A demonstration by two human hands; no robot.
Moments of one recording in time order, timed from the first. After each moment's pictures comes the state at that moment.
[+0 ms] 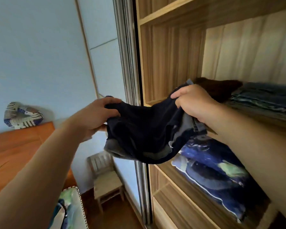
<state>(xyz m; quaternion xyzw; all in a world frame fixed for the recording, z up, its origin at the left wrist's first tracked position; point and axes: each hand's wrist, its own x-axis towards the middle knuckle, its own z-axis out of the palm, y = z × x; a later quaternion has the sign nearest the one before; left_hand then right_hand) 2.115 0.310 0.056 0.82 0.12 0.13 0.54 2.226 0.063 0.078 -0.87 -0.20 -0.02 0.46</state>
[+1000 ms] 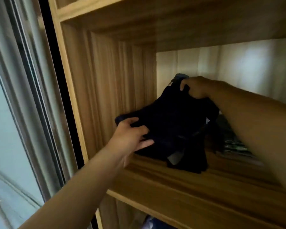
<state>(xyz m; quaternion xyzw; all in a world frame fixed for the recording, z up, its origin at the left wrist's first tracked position) 2.509 0.271 0.070 0.63 -0.01 -0.04 0.78 2.627 0.009 0.171 -0.99 -0.04 -0.12 0.09</state>
